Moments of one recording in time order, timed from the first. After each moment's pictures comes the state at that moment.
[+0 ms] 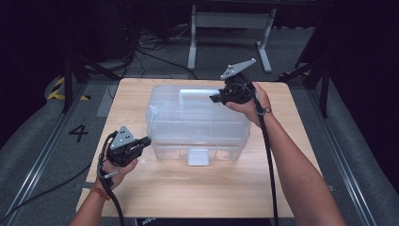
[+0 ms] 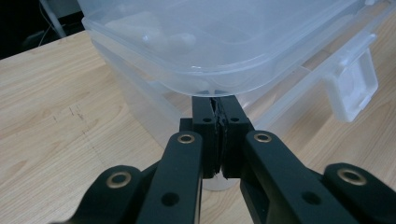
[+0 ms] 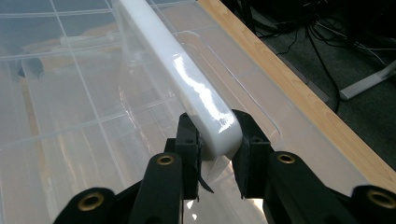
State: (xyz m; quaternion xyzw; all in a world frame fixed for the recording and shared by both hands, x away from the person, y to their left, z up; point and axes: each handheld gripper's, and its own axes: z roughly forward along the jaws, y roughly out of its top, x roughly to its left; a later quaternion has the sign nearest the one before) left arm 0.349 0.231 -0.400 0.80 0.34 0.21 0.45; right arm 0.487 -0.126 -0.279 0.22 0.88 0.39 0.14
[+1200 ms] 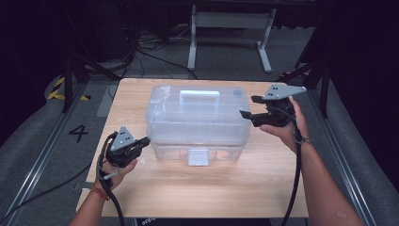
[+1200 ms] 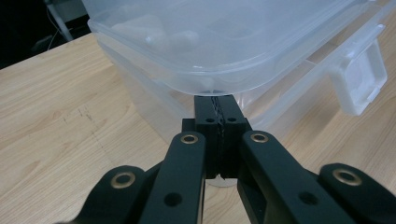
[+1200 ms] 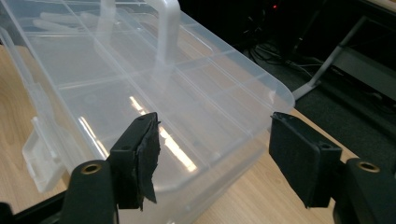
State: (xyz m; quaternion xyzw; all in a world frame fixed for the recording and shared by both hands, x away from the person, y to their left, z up) left arm 0.346 0.231 -0.398 0.80 0.34 0.23 0.43; right arm 0.415 -0.219 -0.293 0.26 0.83 0.43 0.24
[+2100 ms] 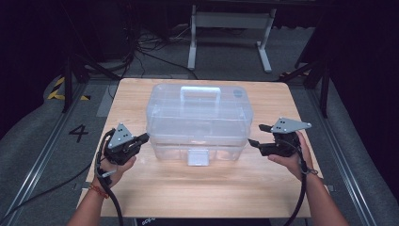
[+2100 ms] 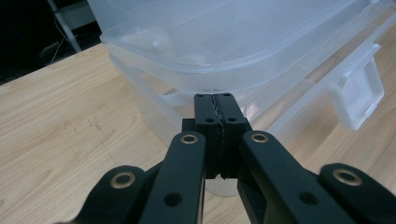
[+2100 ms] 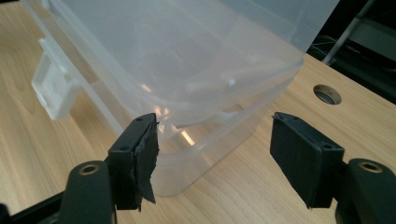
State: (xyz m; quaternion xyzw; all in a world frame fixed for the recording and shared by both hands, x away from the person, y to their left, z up) left arm 0.347 0.232 -0.387 0.80 0.34 0.24 0.44; right arm 0.379 -0.251 -0.372 0.28 0.83 0.42 0.22
